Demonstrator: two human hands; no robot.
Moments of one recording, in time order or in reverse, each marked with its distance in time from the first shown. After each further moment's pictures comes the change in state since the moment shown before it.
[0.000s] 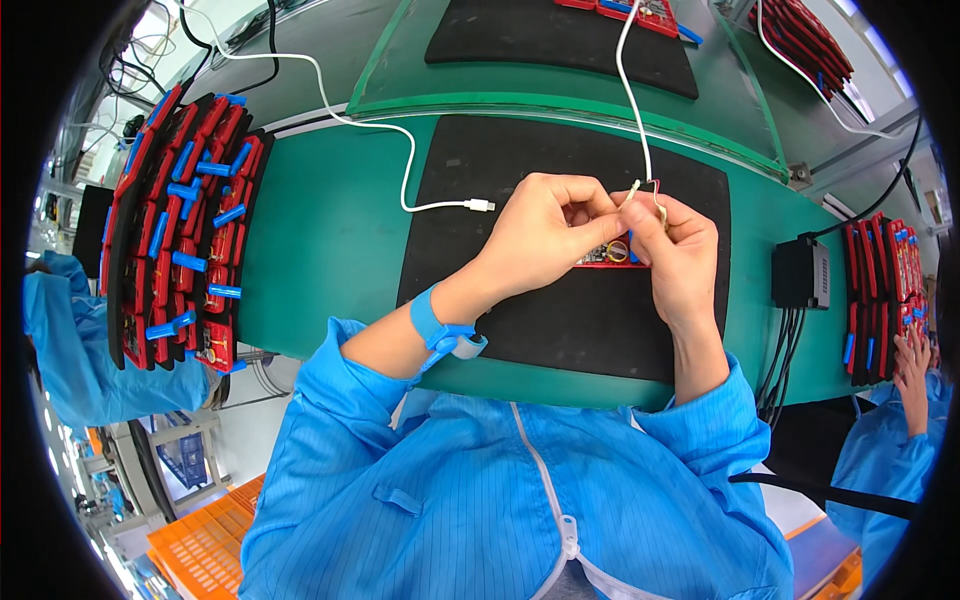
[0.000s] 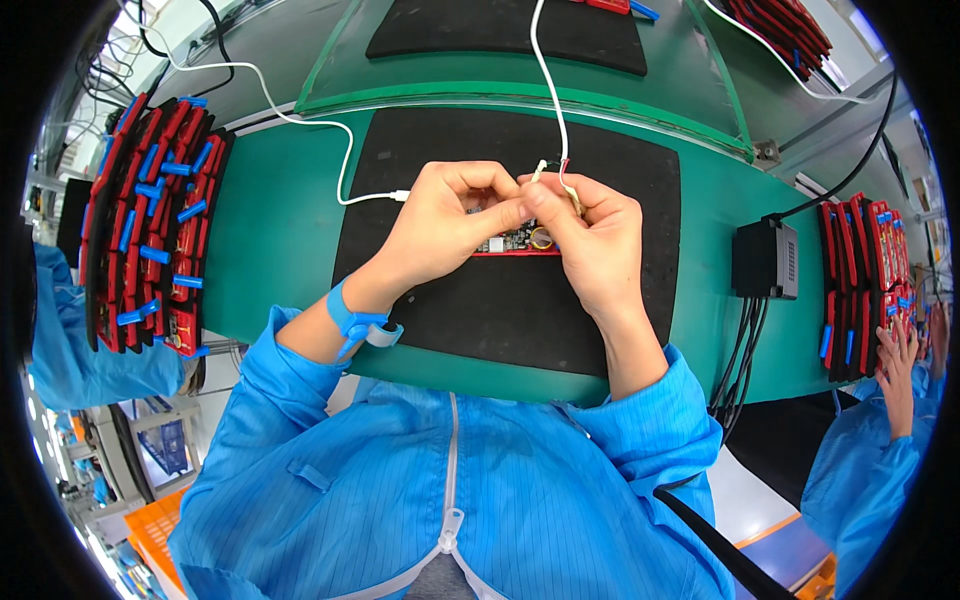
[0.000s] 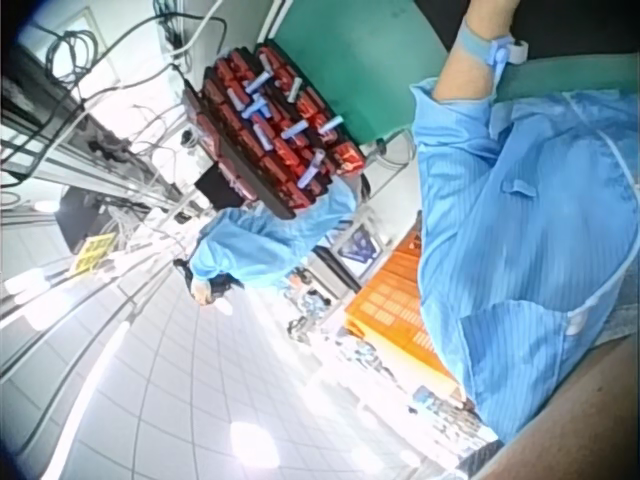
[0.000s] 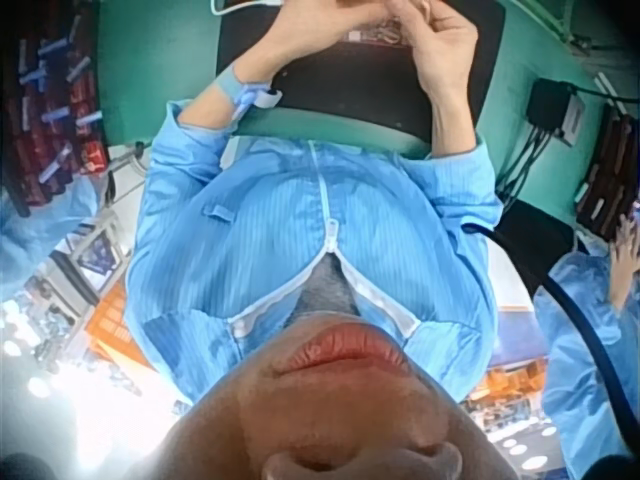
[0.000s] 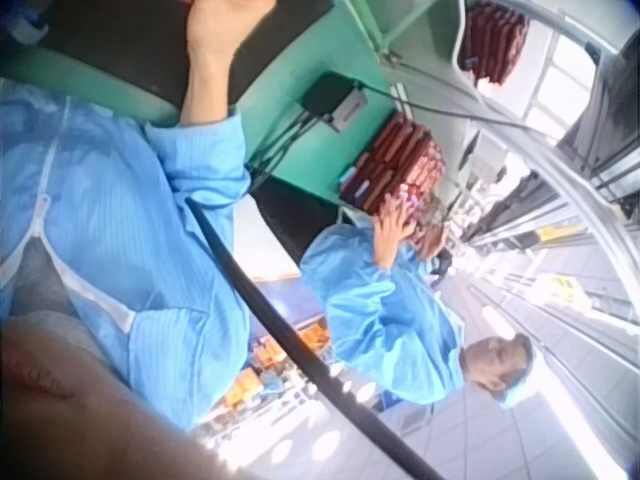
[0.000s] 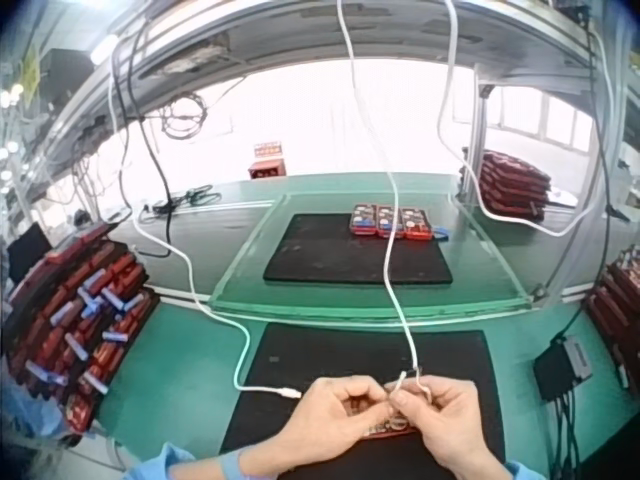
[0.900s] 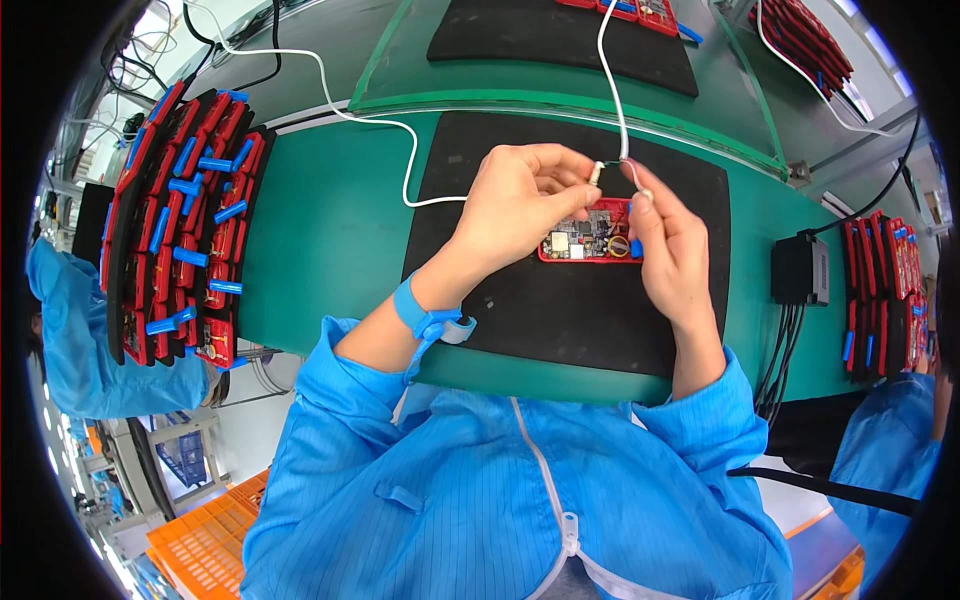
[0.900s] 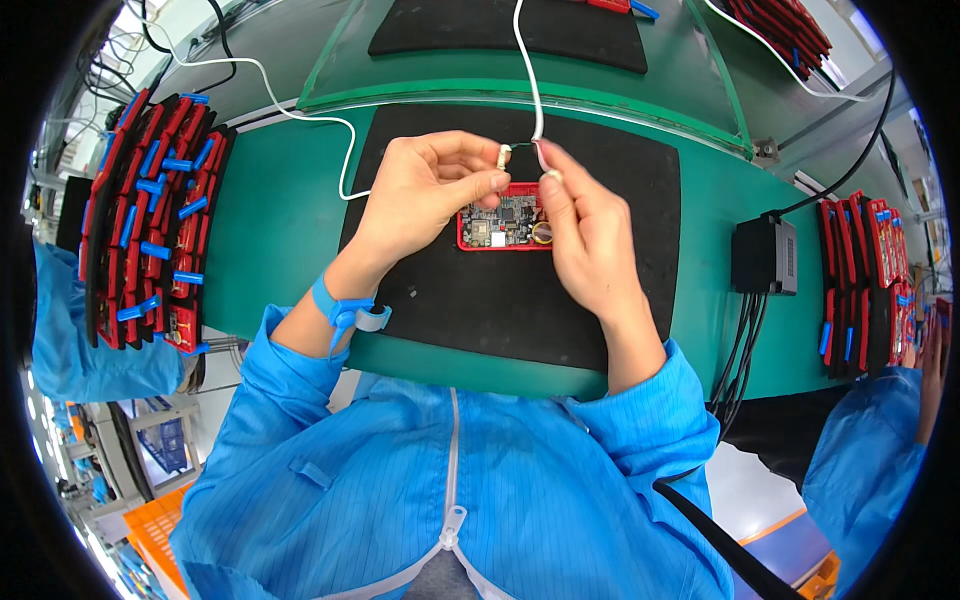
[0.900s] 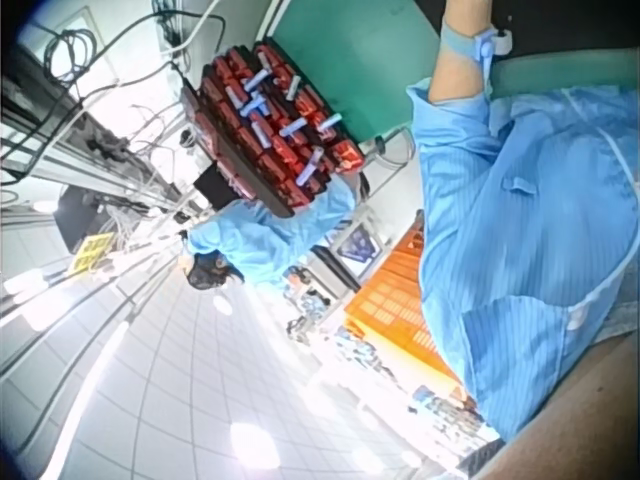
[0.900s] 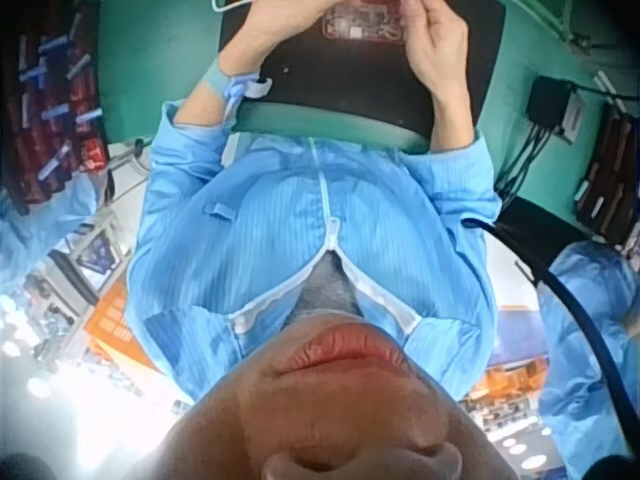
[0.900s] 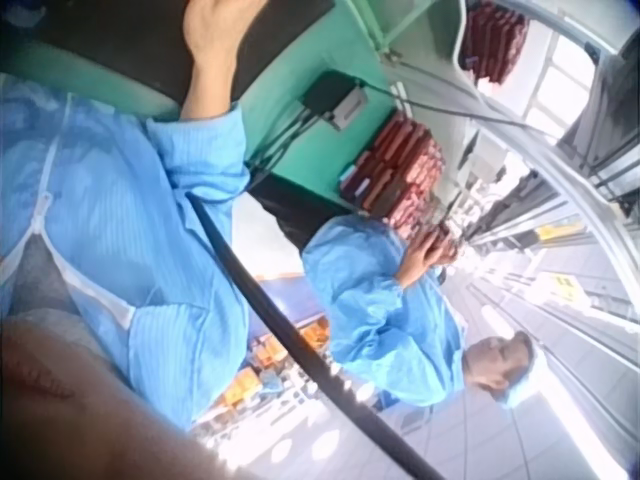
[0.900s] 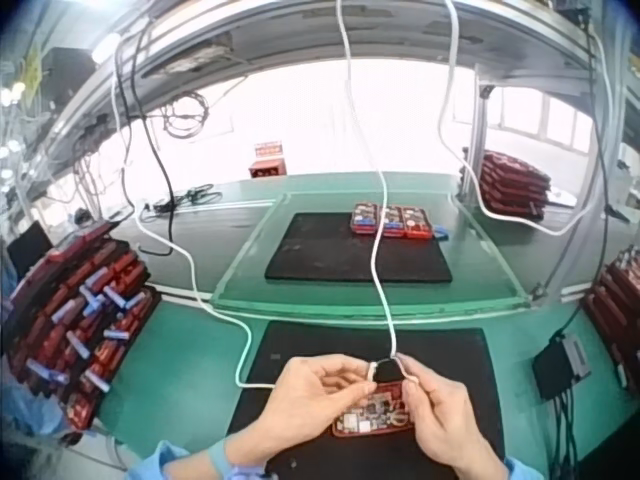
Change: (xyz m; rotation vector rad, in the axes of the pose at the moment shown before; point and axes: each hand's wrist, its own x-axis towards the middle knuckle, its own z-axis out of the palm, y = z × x) left_hand 0.003 0.016 -0.019 0.138 0.087 -0.086; right_hand 0.002 0.010 -0.007 -0.407 -0.037 -0.231
